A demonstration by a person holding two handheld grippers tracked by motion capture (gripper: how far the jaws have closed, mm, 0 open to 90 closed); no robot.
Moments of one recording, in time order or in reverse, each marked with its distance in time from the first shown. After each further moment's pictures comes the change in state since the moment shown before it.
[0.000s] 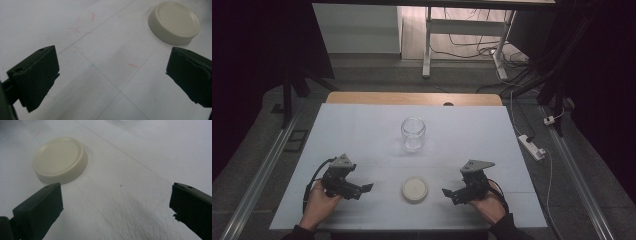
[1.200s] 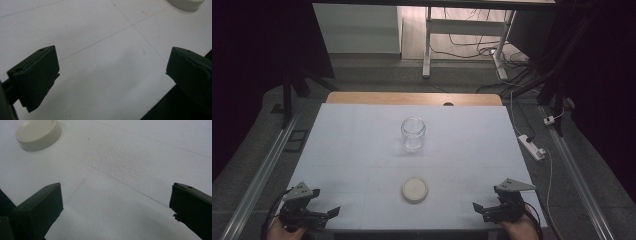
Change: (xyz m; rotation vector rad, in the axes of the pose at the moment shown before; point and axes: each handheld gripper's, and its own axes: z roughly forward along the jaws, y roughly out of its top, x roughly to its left) left arm -0.007 -0.089 -0.063 -0.035 0.101 -0.146; right arm -0.010 -0.064 -0.071 -0.006 -0.140 0.168
